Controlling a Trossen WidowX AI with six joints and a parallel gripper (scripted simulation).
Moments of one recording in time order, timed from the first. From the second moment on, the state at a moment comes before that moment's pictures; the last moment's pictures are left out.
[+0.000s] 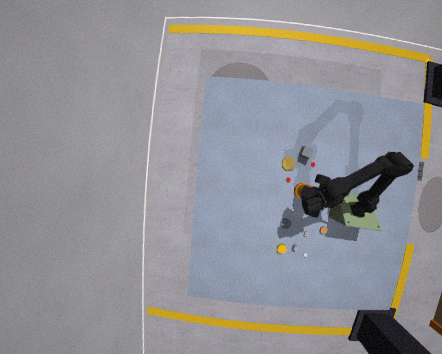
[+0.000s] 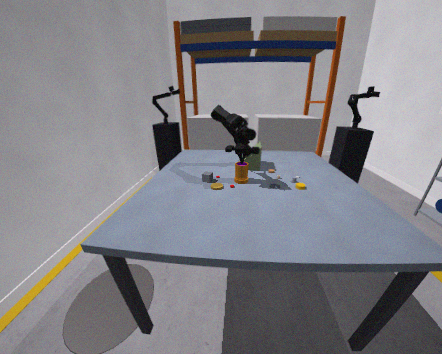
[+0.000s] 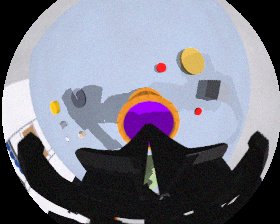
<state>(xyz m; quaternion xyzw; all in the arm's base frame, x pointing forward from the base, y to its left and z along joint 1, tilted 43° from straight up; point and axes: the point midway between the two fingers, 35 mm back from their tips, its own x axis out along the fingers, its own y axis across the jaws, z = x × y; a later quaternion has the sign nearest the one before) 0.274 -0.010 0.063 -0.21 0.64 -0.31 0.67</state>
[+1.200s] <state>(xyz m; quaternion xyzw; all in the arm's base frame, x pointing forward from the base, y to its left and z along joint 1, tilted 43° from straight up) 0.274 -0.012 0.061 -0.21 0.64 -0.31 0.67</state>
